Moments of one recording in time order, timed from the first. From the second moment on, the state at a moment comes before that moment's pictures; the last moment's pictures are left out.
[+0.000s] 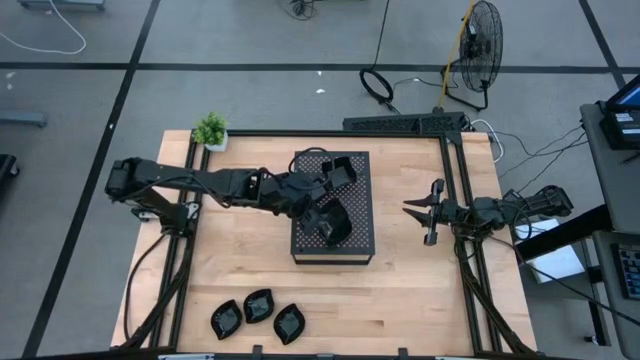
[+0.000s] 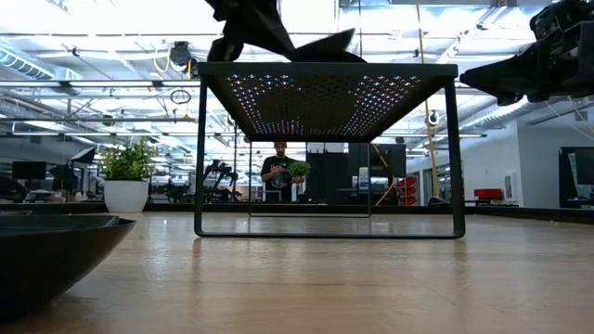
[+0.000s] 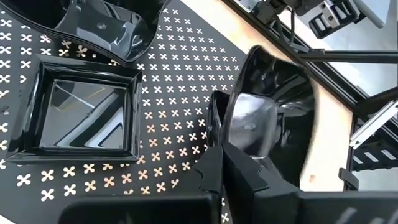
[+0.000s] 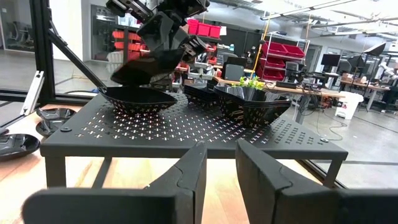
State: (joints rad) left arm -0.04 1.52 1.29 -0.48 -0.11 -0.68; right arm 0.26 0.02 0.02 0.08 0.44 -0.14
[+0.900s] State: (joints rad) left arm -0.39 1.39 1.25 -1.00 -0.16 -1.19; right arm 0.26 0.02 0.02 0.08 0.44 -0.14
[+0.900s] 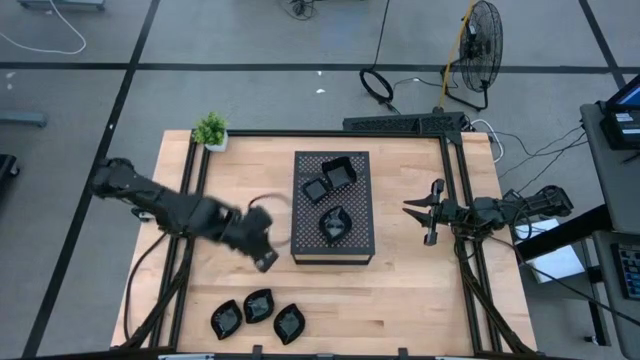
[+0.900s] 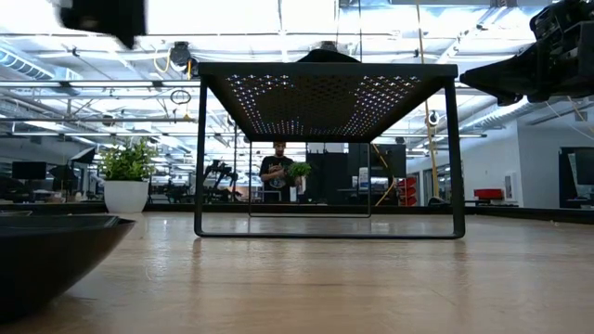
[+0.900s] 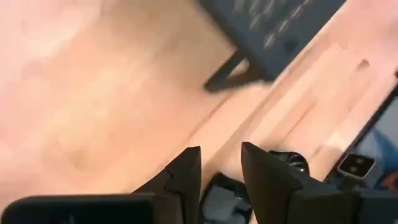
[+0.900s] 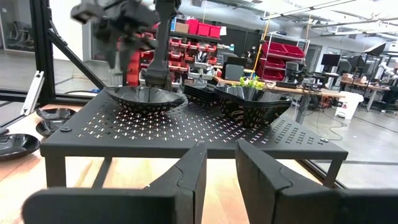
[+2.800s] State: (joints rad) left arm -0.73 1.53 0.64 -0.15 -0.10 -1.50; right arm 0.26 0.02 0.02 0.08 0.44 -0.14
